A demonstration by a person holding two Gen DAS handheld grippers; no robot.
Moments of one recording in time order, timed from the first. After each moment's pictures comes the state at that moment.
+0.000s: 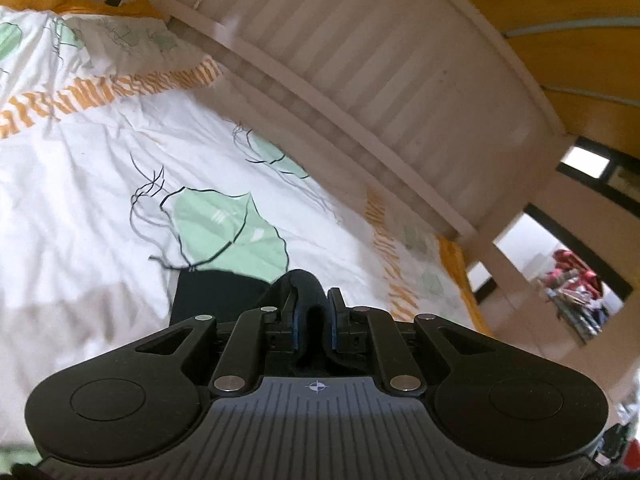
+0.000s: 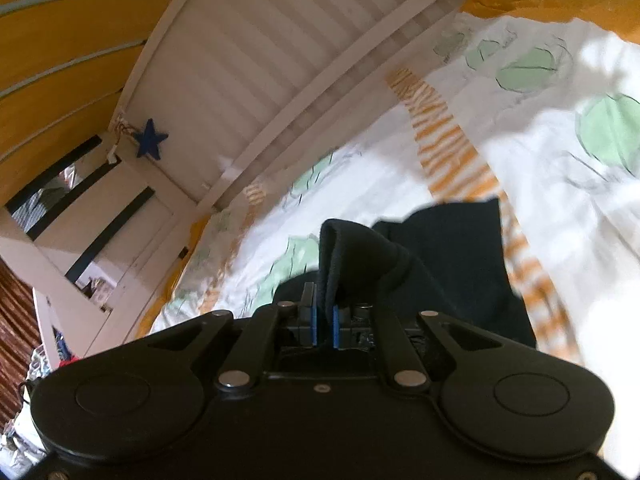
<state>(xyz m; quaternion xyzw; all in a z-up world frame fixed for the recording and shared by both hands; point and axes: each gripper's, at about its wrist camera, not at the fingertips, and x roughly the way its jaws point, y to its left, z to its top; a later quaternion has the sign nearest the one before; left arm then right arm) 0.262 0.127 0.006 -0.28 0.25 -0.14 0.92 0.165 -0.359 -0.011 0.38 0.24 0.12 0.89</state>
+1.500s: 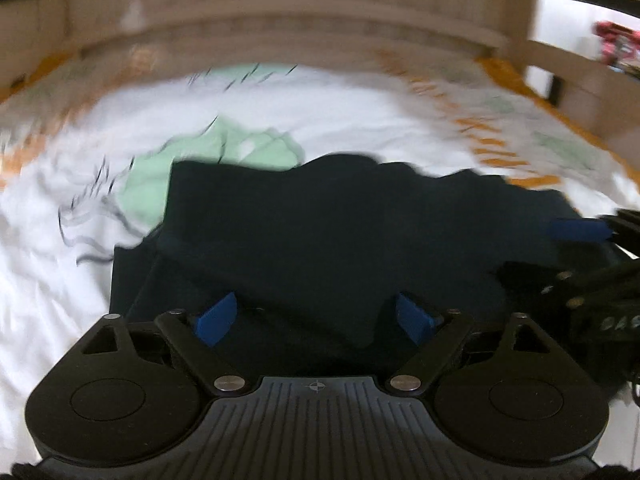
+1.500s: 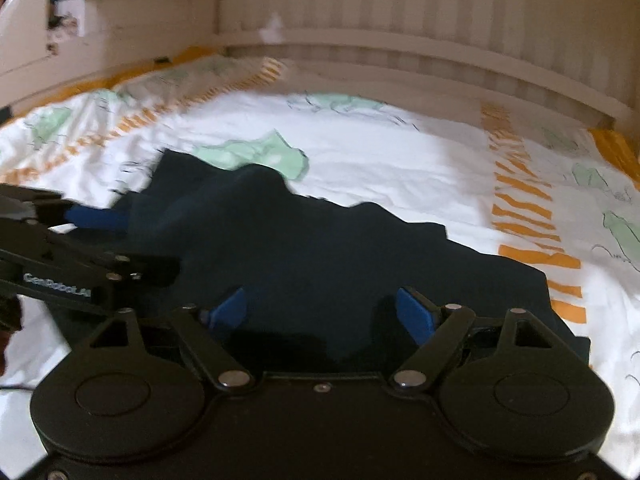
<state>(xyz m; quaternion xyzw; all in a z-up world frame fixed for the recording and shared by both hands) 0.334 0.008 -0.082 0.02 0.36 -0.12 0.93 0.286 -0.205 -0.060 -0.04 0.30 0.12 0.95</state>
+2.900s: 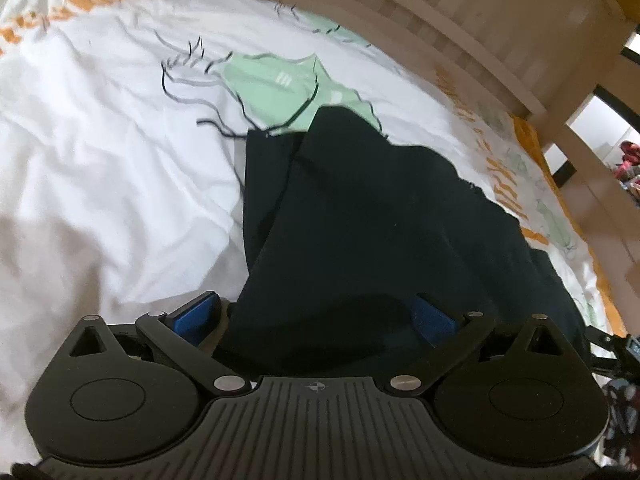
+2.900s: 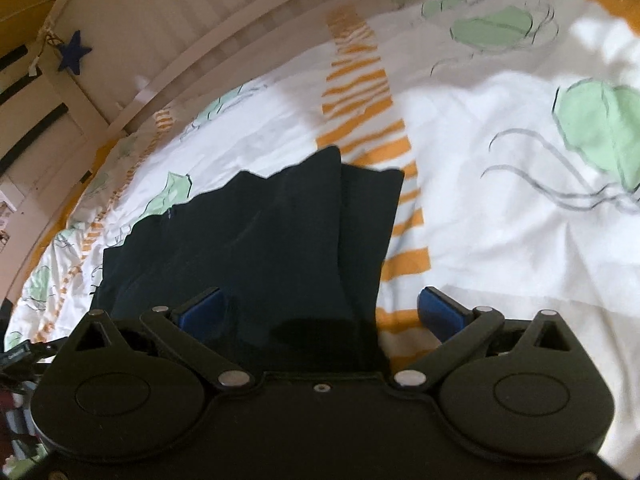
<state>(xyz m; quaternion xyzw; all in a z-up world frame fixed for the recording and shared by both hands) 0.300 0.135 -0.100 -0.19 0.42 -0.13 0.88 0.230 -0.390 -0.096 0.27 0.36 0.08 0.89</state>
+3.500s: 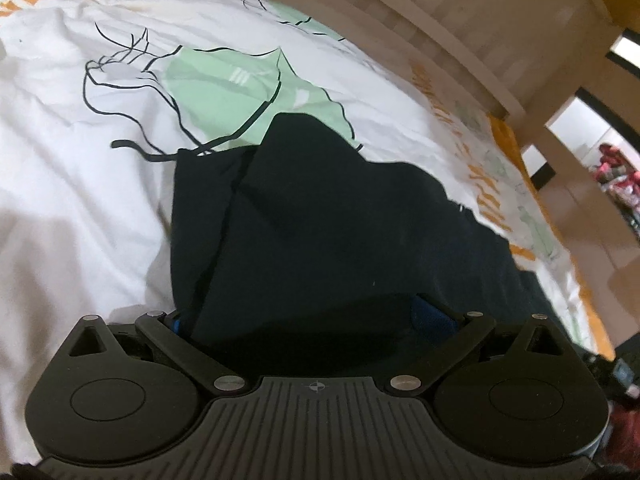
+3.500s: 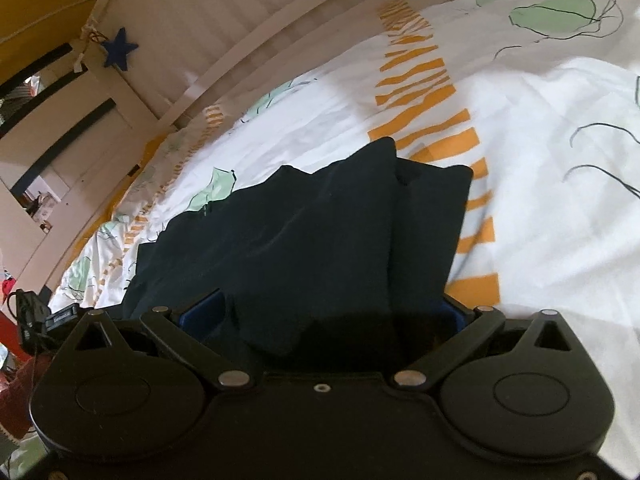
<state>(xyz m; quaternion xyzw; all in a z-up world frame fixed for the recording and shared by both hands) 0.351 0.117 -0.111 -0.21 0.41 -0.18 0.87 0.256 -0.382 -0.115 0.28 0.33 0.17 0.89</state>
